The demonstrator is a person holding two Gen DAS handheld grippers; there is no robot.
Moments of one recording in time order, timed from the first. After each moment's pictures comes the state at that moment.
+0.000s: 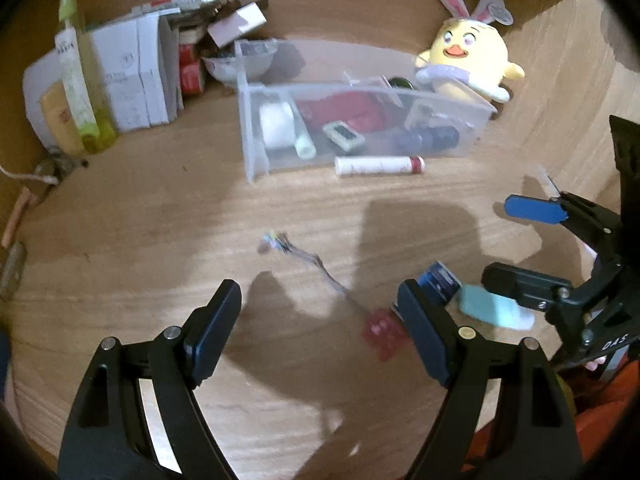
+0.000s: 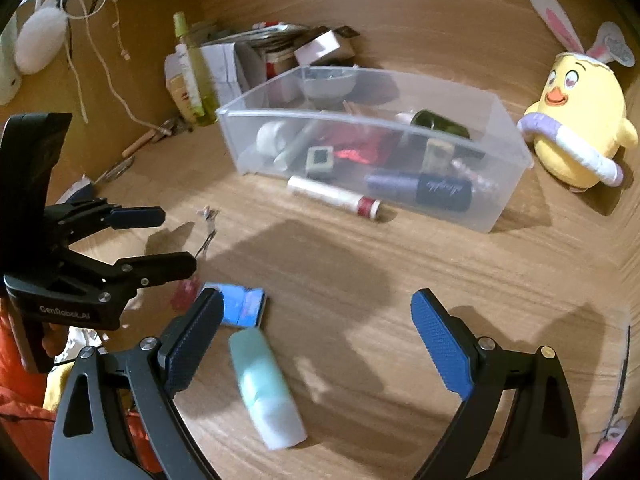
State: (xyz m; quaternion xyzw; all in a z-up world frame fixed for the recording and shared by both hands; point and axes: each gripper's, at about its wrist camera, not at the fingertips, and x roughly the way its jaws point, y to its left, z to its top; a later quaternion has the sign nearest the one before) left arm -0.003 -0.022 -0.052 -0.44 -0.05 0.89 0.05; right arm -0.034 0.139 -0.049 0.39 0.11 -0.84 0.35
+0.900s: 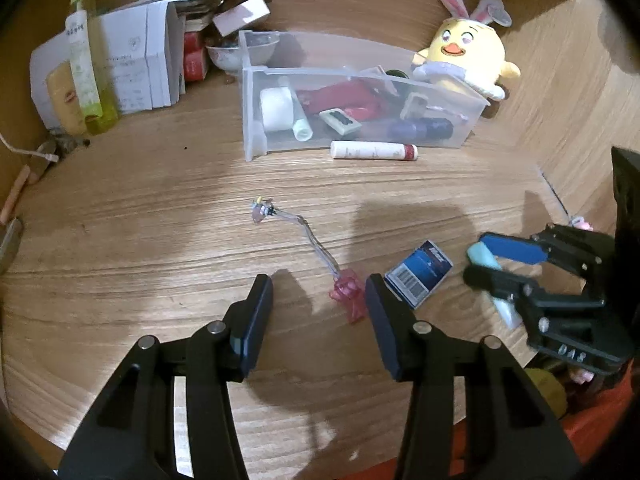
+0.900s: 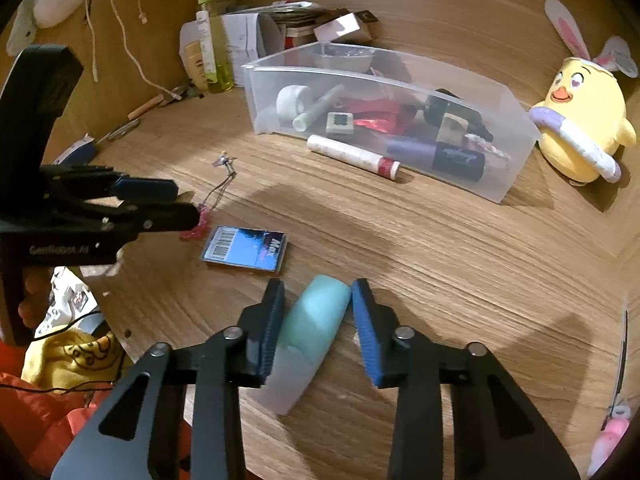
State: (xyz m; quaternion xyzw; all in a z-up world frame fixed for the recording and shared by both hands) left arm 0.012 -0.018 -0.054 -0.44 -0.06 0.89 0.04; right arm -0.006 0.139 -0.067 0.39 0.15 -0.84 0.34
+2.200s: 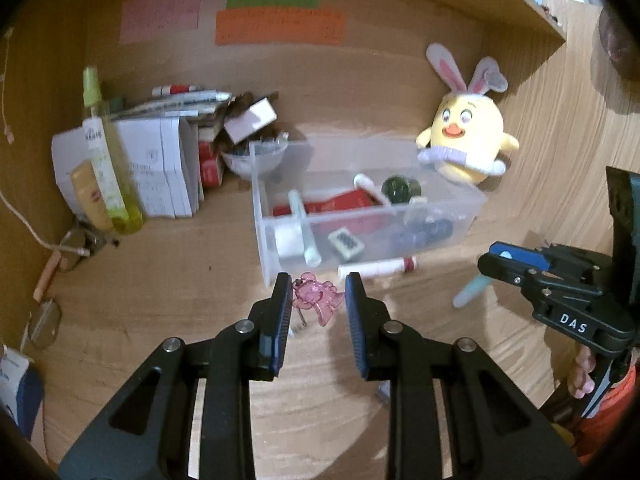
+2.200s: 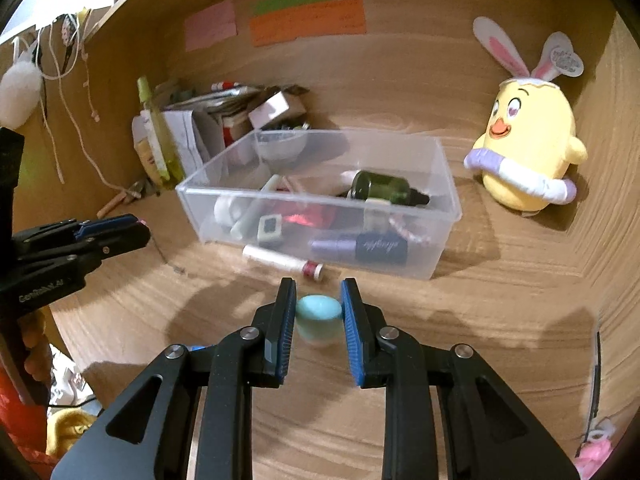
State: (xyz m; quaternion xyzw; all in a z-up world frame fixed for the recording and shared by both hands) left arm -0.009 -0.019 0.011 -0.32 -0.04 0.95 0.01; right arm -0.052 0.163 -0.016 0.32 0.06 -0.90 0.30
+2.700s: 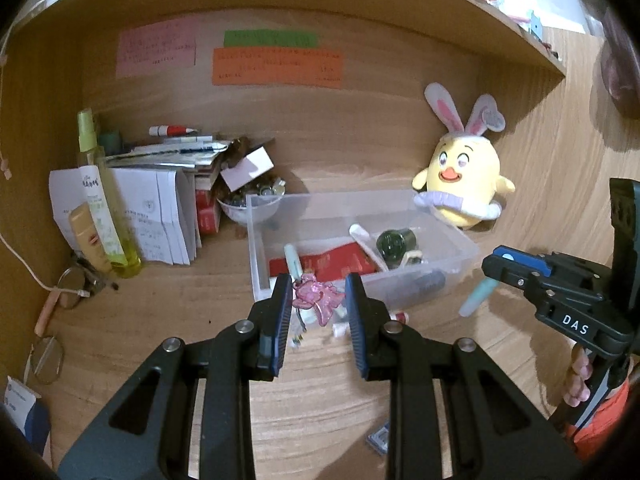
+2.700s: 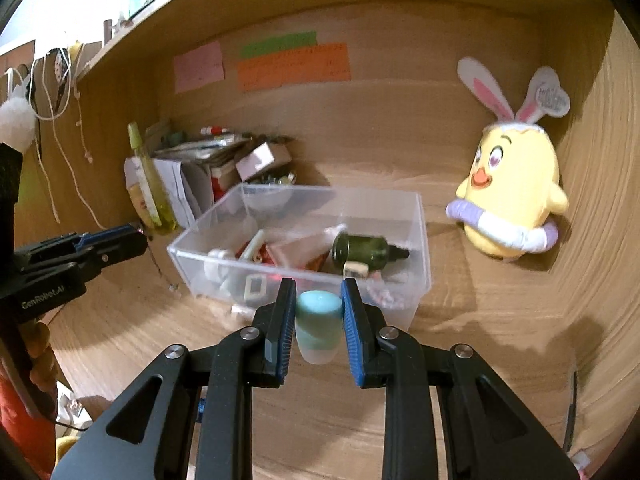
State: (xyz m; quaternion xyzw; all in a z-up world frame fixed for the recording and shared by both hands) left arm -0.028 -0.025 0.042 -0.28 -0.05 0.96 0.01; right arm -0.067 0.170 0.023 0.28 0.04 -0.92 0.29
